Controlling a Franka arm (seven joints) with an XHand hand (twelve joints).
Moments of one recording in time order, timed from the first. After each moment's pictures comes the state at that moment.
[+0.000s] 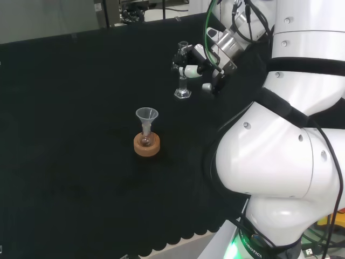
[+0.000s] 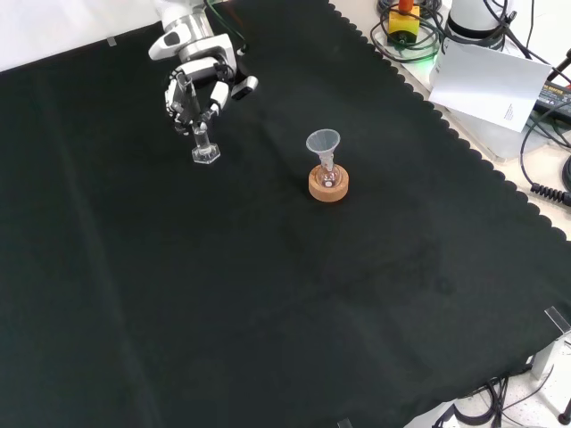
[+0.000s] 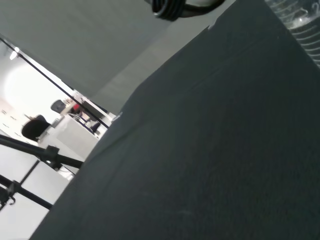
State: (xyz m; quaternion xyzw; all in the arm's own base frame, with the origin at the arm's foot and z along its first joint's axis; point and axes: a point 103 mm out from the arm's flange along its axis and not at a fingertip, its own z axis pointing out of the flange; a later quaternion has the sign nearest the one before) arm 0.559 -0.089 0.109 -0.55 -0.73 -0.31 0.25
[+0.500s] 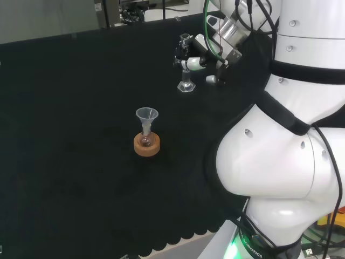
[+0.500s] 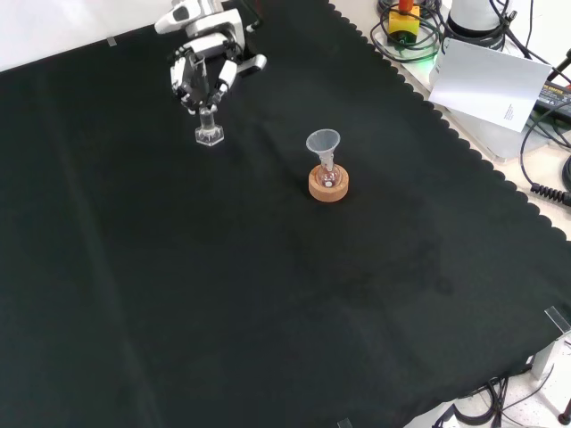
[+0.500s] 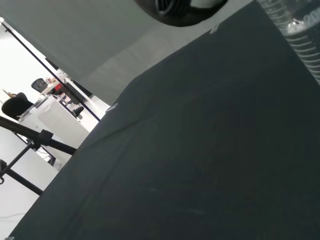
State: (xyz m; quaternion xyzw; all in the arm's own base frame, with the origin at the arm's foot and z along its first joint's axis) arm 0.534 -0.088 0.158 -0.56 -0.75 -0.27 0.21
